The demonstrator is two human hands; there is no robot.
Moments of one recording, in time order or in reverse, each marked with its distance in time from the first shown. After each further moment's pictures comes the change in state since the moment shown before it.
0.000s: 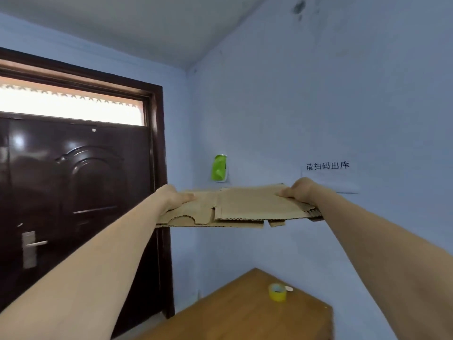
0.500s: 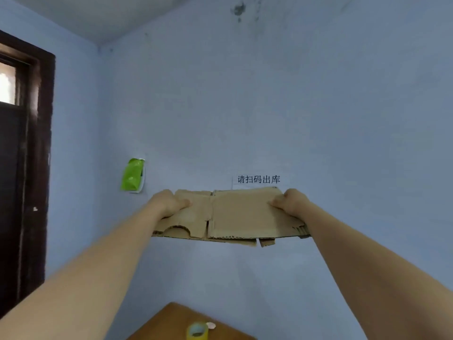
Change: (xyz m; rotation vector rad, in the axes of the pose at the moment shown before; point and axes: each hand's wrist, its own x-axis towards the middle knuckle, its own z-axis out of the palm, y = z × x) left_hand 0.185 0.146 0.195 -0.037 -0.172 0.315; right_hand 0.148 0.112 -0.059 -0.147 0.338 0.205
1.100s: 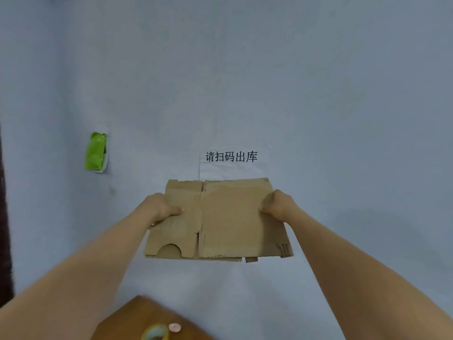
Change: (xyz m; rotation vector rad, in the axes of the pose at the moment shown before) left_hand 0.153 0.083 0.206 -0.012 -0.087 -0.101; right_hand 0.214 0.155 0.039 -0.015 -0.116 -0.044
